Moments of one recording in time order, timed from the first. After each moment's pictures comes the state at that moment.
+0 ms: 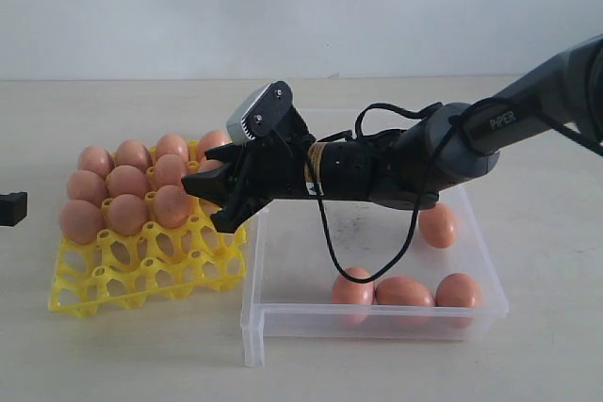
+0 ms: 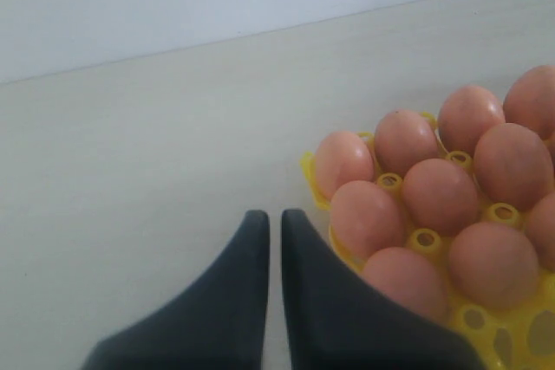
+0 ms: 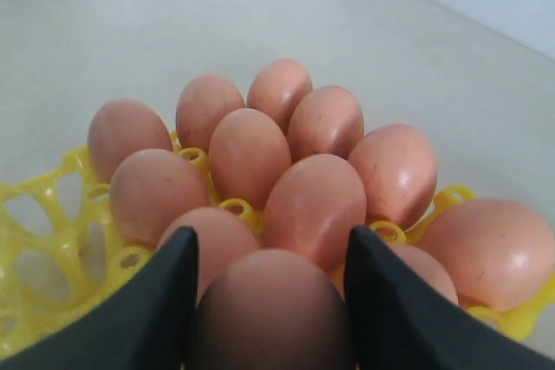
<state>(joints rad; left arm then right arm) -0.28 1.10 -0.31 -0.94 -0.43 0.94 0.58 2.23 -1.23 -0.93 -0.84 0.56</state>
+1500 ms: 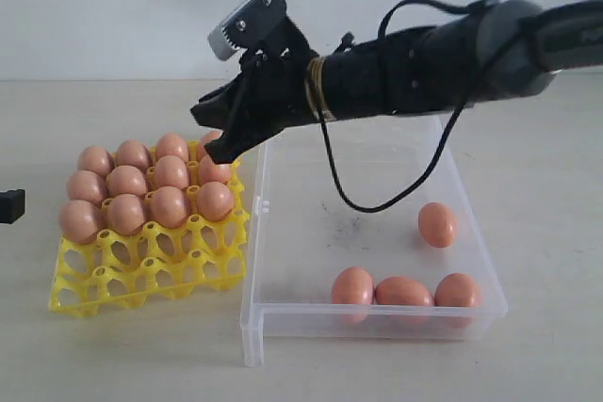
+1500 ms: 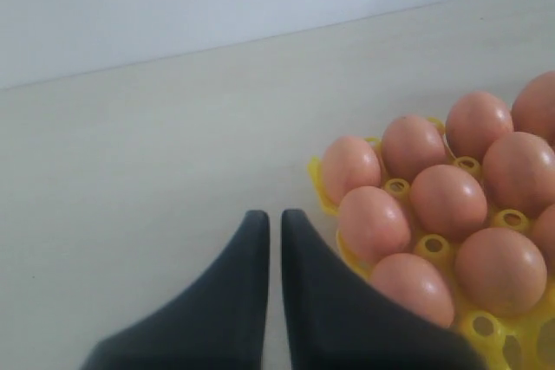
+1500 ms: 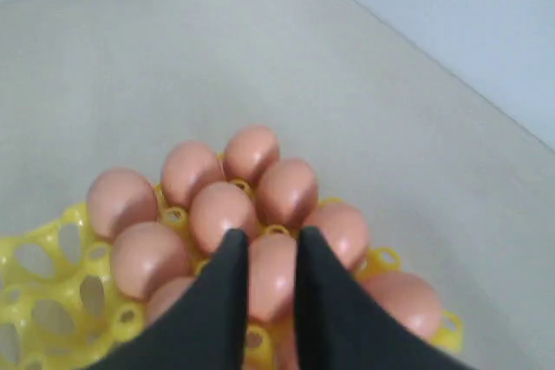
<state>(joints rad) -0.28 1.10 -0.31 -0.94 -0.44 0.94 0.58 2.00 -1.31 -1.29 -0.58 0.96</state>
